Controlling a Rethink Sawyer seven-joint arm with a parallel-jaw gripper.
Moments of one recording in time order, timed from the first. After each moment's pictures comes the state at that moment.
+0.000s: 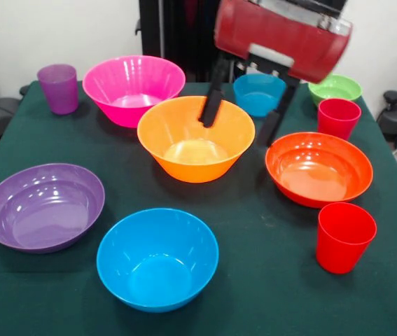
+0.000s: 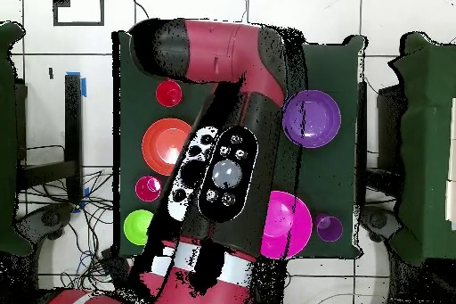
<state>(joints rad) 0.06 -0.45 -0.41 0.95 0.10 0.80 1.90</state>
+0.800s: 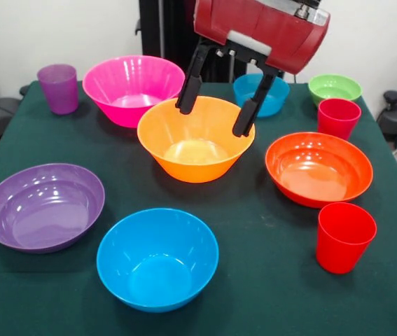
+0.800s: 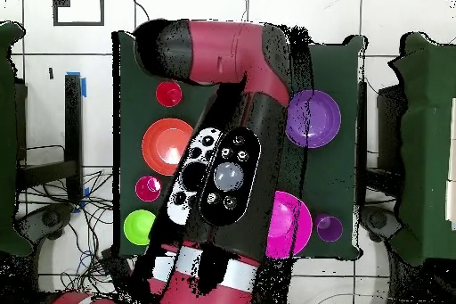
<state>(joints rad) 0.07 -0.46 -0.41 0.95 0.03 0.83 1.90</state>
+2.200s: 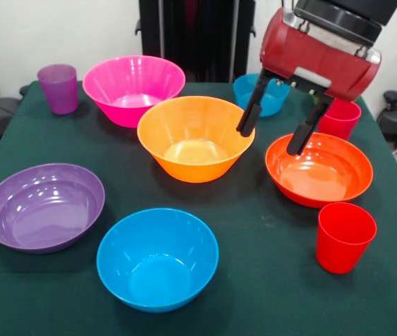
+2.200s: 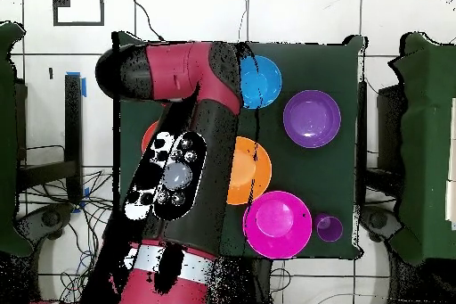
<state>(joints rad) 0.16 -0.43 -0.41 1.01 -0.02 0.77 1.90</state>
